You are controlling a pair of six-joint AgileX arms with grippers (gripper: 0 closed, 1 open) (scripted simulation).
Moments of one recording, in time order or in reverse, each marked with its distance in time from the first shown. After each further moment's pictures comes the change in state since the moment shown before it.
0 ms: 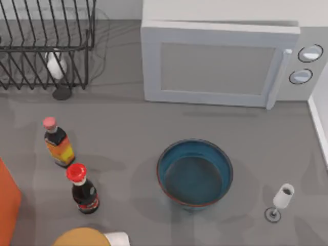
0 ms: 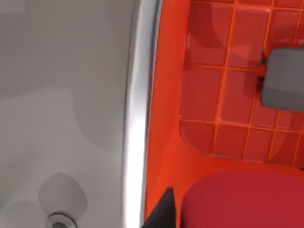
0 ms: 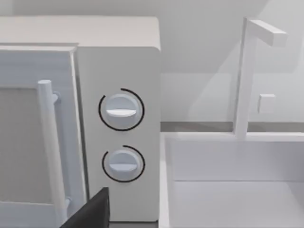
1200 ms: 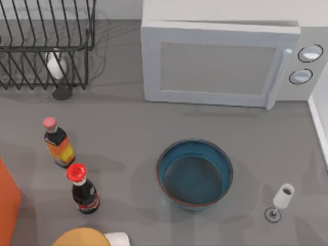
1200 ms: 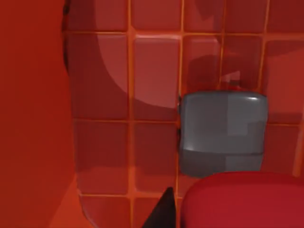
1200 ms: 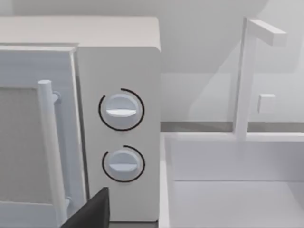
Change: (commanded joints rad) left arm 0.069 -0.062 -0.407 0.235 0.018 0.135; right arm 0.000 0.000 0.000 0.000 0.000 0.000
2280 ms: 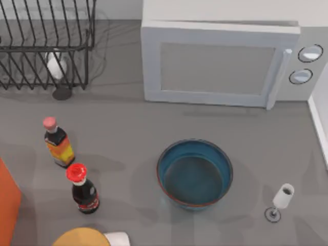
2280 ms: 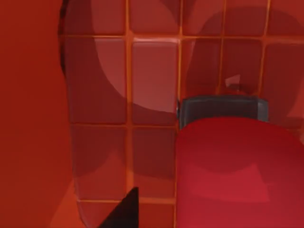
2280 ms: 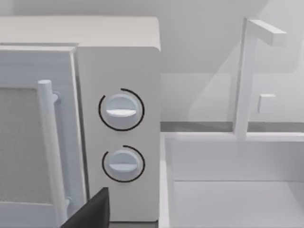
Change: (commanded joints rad) left arm 0.000 0.001 -0.008 0.008 0.000 0.000; right arm 0.000 0.000 0.000 0.000 0.000 0.000
